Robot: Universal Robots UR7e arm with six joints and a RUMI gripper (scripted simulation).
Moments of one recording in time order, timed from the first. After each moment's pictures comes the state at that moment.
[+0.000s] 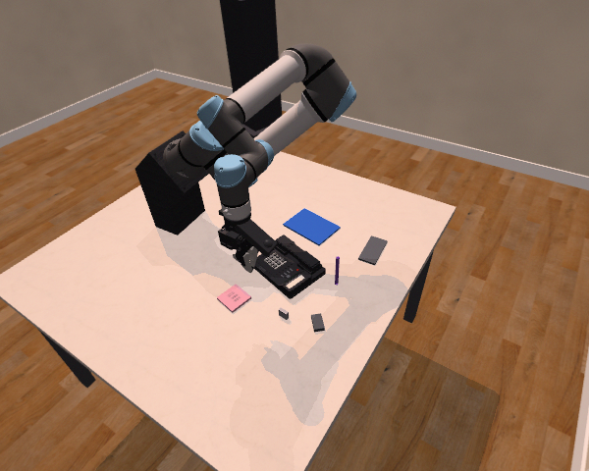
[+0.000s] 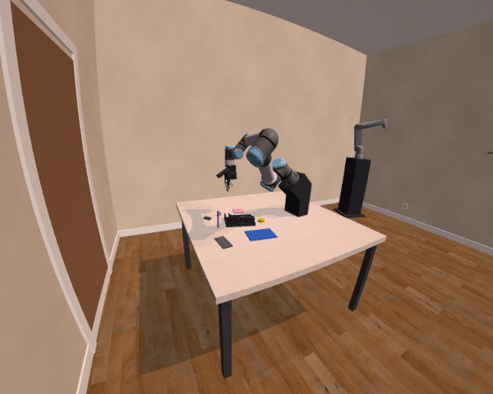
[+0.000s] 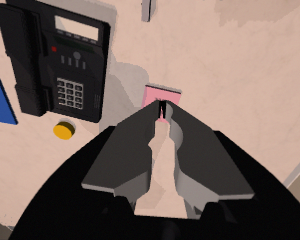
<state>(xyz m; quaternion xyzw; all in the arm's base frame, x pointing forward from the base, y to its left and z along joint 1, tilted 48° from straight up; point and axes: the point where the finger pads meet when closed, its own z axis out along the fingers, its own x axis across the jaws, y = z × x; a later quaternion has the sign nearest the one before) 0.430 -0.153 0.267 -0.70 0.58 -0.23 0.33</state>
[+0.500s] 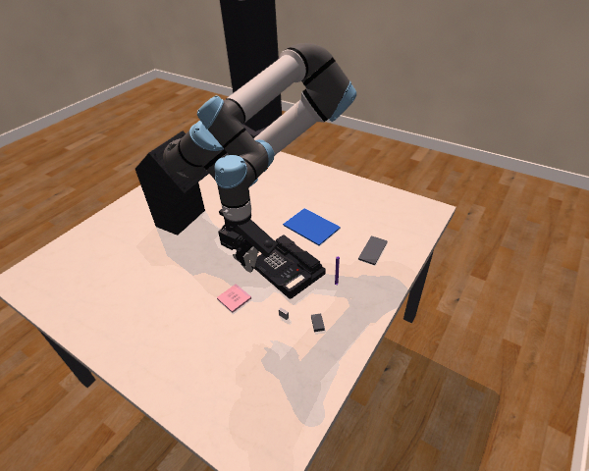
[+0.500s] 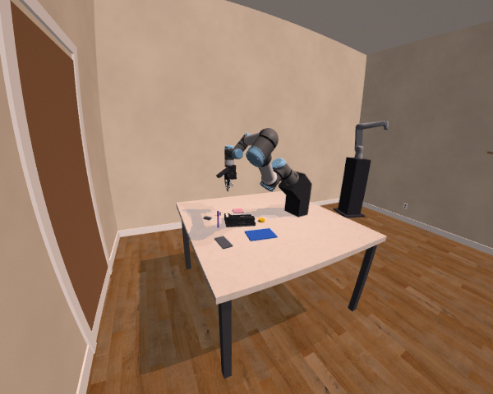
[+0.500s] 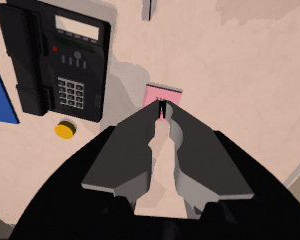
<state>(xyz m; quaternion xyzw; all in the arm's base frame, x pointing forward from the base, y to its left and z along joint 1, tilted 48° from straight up) 0.430 -0.153 0.267 -0.70 0.59 -0.23 0.33</state>
